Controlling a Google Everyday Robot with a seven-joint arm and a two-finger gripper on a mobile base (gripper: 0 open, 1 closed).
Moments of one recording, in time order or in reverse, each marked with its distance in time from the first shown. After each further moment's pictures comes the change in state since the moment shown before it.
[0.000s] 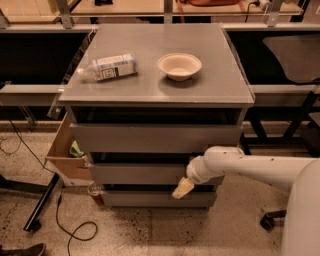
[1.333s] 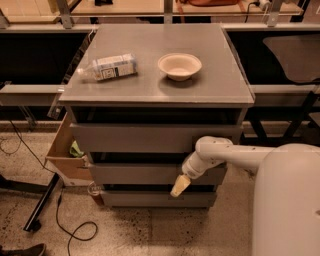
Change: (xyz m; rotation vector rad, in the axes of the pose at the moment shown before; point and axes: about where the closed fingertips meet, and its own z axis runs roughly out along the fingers) arm 0.002 -0.011 0.040 -0.130 0.093 -0.024
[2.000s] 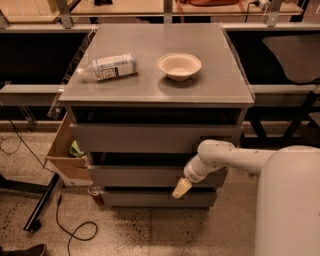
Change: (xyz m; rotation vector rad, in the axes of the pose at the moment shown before) arm 0.019 0.009 0.005 -0.023 0.009 0.038
